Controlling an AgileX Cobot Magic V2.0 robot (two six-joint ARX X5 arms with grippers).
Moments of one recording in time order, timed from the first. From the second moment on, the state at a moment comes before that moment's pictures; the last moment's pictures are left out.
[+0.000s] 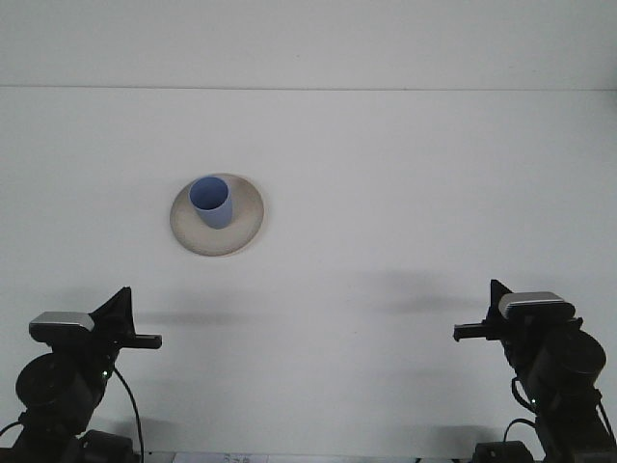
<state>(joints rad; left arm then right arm) -0.19 0.31 0.56 -0.34 -0.10 -0.15 0.05 0.50 0.68 -0.52 -0.05 0.05</state>
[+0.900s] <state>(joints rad) -0.03 0.01 0.09 0.01 0.03 -0.01 0.05 0.50 0.68 -0.52 -0.05 0.05</state>
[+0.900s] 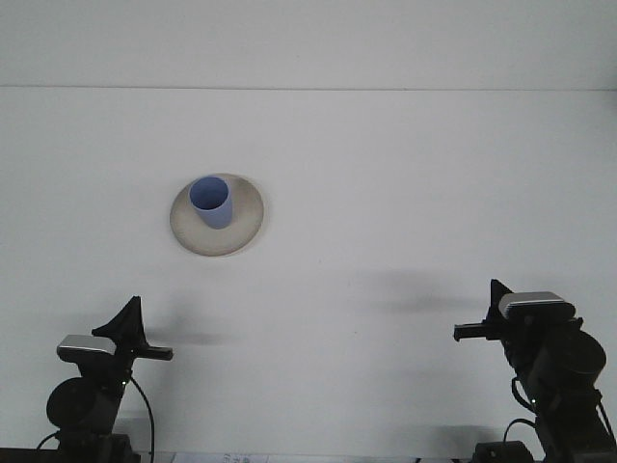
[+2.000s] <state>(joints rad) -0.02 0.00 0.03 0.15 0.03 -0.01 0.05 0.50 0.68 -0.52 -0.05 0.05</state>
